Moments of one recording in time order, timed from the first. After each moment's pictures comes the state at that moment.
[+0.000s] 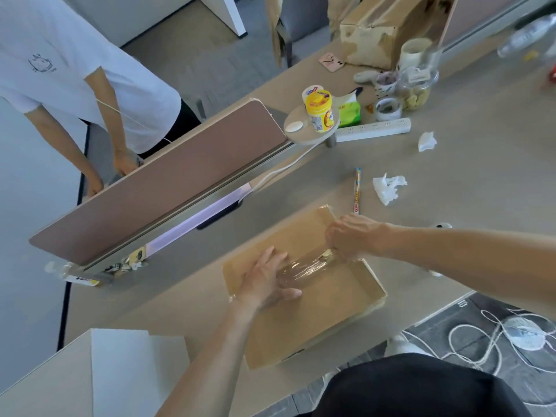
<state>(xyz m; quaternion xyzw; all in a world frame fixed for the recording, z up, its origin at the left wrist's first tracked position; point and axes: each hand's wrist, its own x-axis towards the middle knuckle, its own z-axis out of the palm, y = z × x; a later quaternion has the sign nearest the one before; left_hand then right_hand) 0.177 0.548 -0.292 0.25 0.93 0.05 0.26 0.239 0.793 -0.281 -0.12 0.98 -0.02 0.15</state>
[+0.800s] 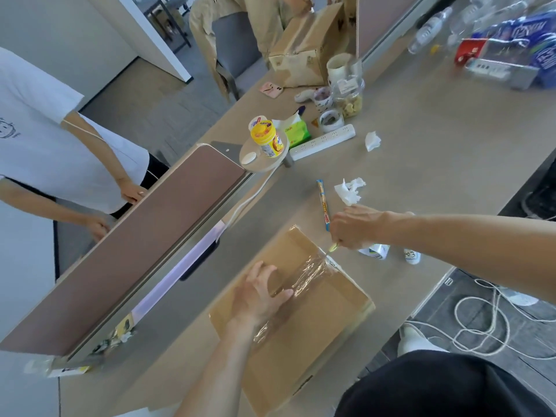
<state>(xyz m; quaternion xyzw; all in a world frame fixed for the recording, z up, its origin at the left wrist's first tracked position) 0.156 0.583 -0.289 0.34 0.92 0.01 0.20 0.265 0.866 -0.297 0.01 0.98 -0.04 0.17</state>
